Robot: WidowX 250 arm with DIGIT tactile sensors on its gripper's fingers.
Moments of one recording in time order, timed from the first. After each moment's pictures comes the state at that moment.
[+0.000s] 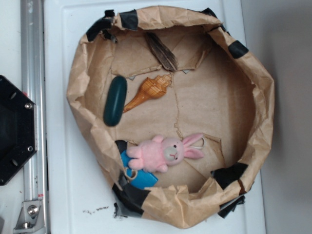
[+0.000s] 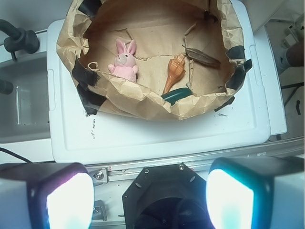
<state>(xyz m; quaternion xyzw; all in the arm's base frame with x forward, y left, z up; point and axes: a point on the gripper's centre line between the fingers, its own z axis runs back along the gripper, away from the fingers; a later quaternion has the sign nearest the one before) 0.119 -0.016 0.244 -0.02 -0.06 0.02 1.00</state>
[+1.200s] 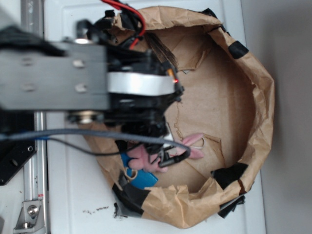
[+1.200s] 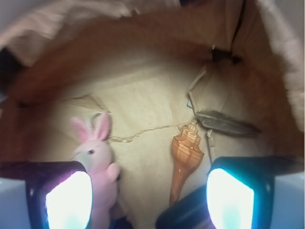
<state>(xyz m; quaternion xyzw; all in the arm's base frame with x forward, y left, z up) 0.248 0.000 0.106 0.01 -0.11 0.13 0.98</state>
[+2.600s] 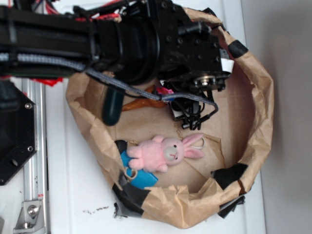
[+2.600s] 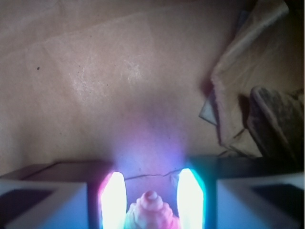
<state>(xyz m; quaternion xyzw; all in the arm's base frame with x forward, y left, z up) 0.284 0.029 0.019 0.03 0.01 0.12 0.99</state>
